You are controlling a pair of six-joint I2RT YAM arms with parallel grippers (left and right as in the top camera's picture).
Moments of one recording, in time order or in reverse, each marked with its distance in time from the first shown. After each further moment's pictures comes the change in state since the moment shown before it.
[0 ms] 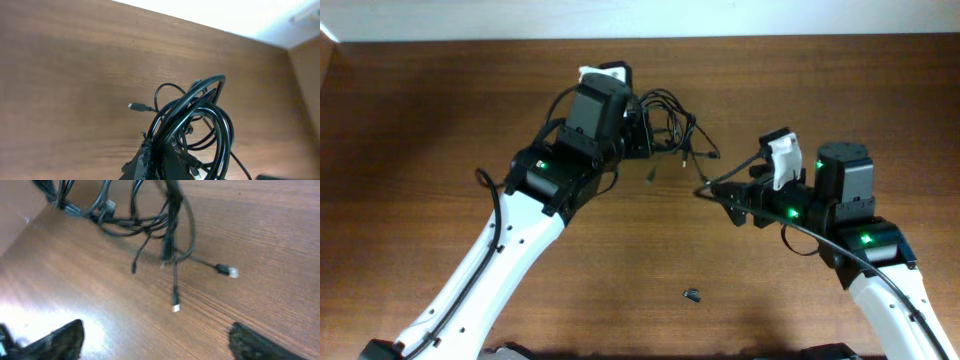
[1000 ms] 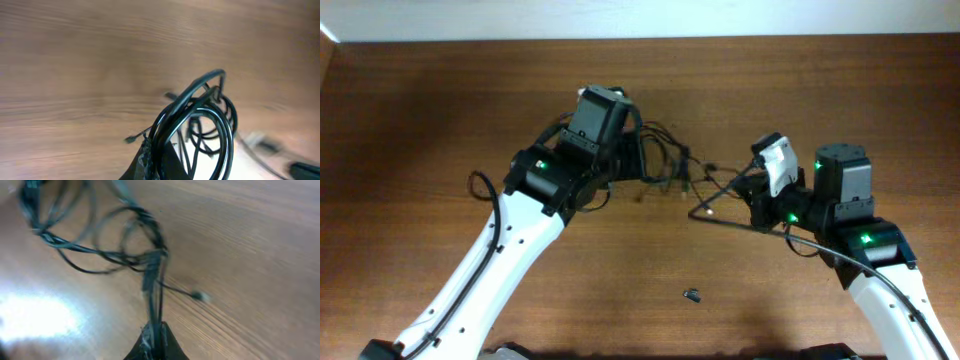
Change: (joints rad) left arm -0.001 0.000 0.000 -0.217 0.012 0.019; right arm 0.000 0.000 0.000 -0.034 0.030 -0.147
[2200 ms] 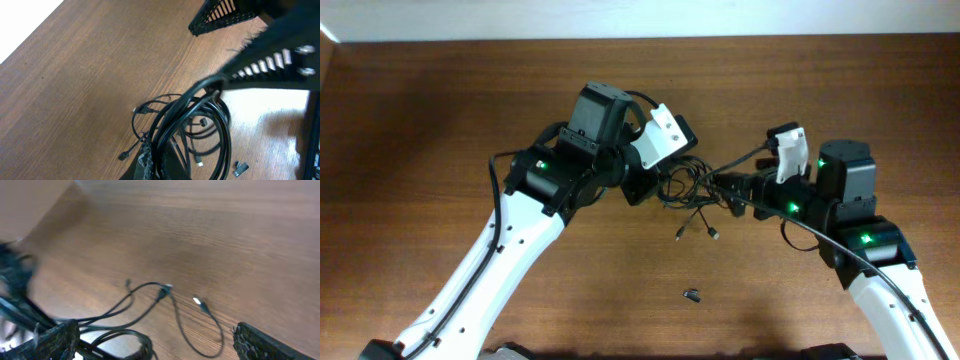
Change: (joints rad) left arm 0.001 0.000 0.000 0.069 0.434 1.009; right arm 0.000 0.000 0.000 0.092 0.000 0.229
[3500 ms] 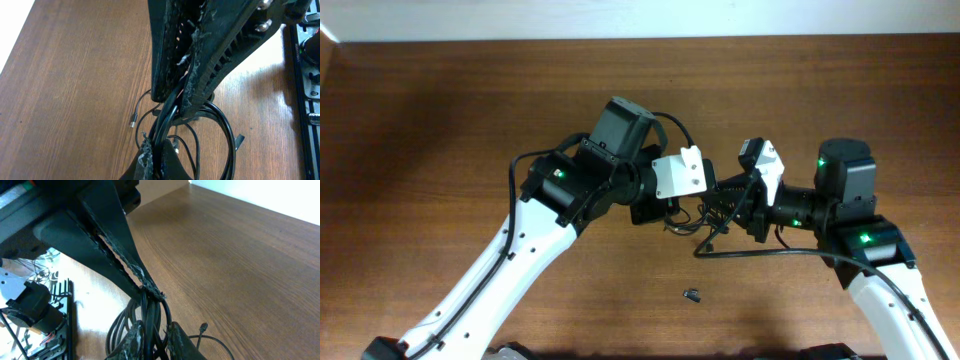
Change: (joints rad) left arm -0.093 0.000 0.000 -0.081 0.045 0.295; right arm 0.000 0.007 0.000 0.025 -0.460 -0.340
